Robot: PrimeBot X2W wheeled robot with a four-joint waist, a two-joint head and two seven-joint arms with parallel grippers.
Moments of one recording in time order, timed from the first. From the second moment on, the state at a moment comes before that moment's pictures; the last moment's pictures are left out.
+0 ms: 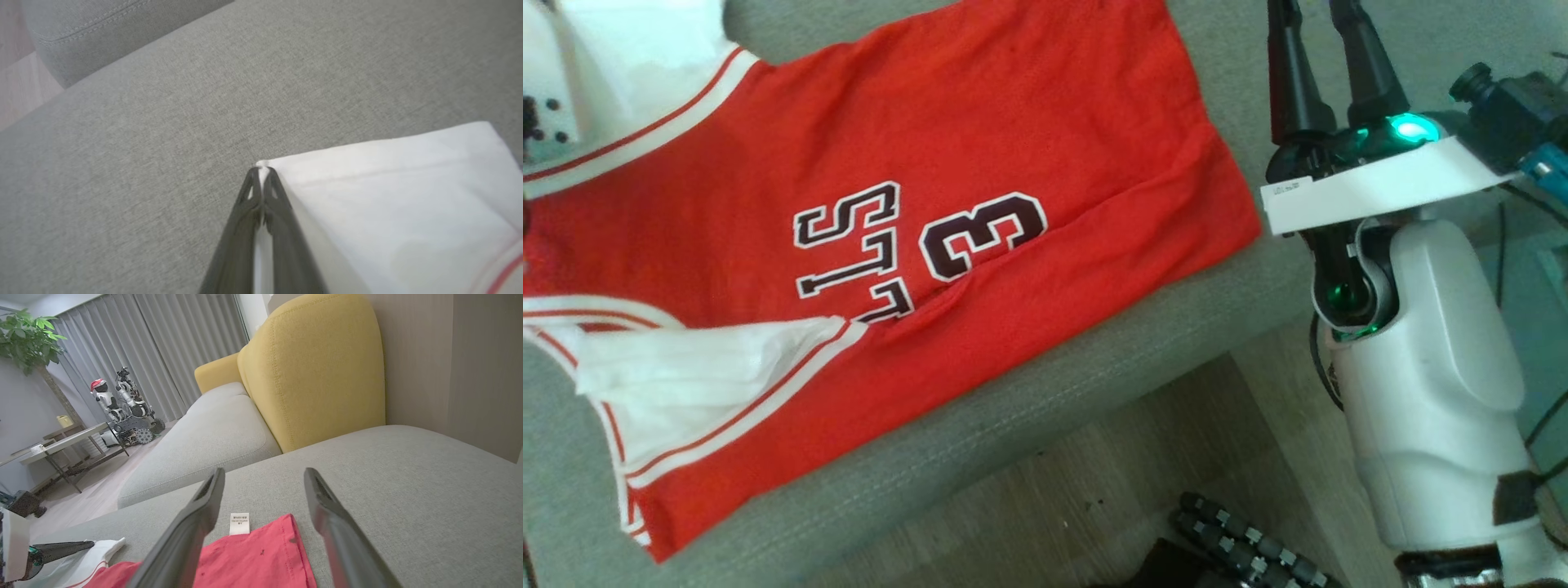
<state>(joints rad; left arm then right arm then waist) -1.05 0.46 -0.31 0.81 -0.25 -0.12 0.43 -0.64 -0.06 0.27 0.35 0.44 0.12 -0.12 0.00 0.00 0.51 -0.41</state>
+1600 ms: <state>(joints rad) -0.87 0.33 -0.37 0.38 -0.38 -0.11 0.13 -1.03 -0.37 0.35 0.97 0.44 0.12 0.19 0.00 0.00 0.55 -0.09</state>
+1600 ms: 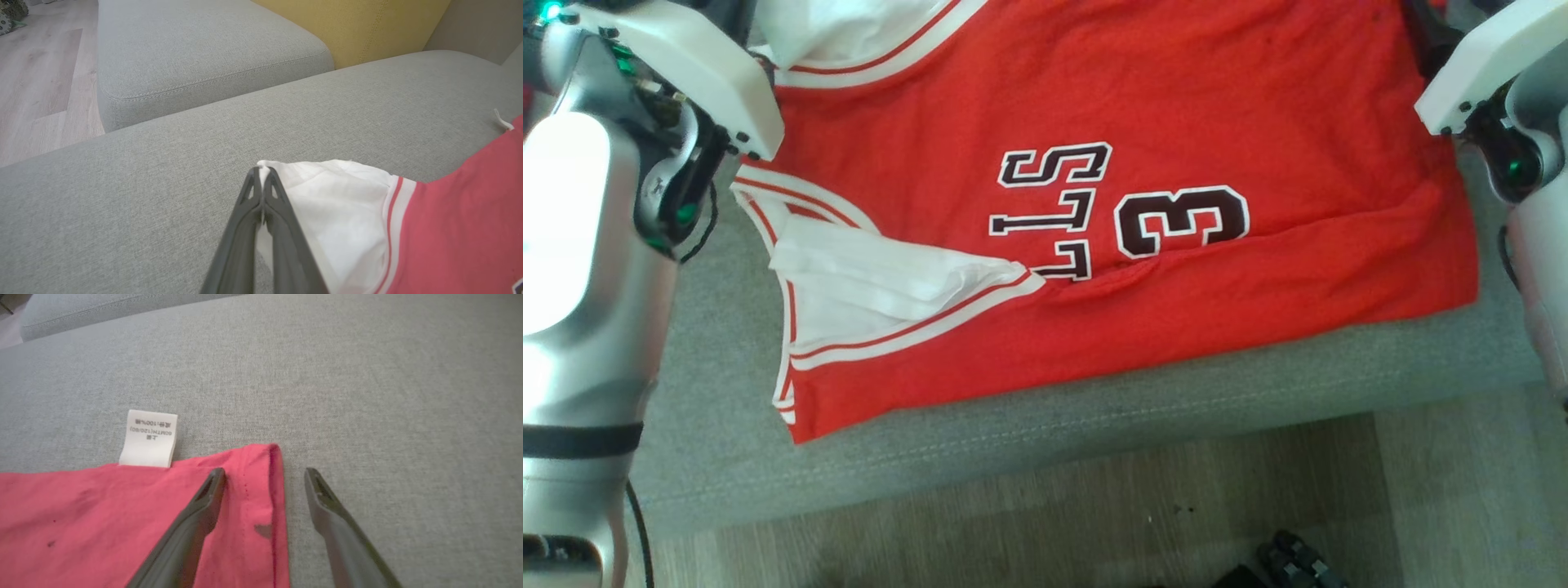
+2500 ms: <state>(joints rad) -0.84 0.34 -0.37 0.34 -0.41 -0.07 0.12 -1.07 -0.36 0.42 1.06 0.47 0.12 0.01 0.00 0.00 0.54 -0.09</state>
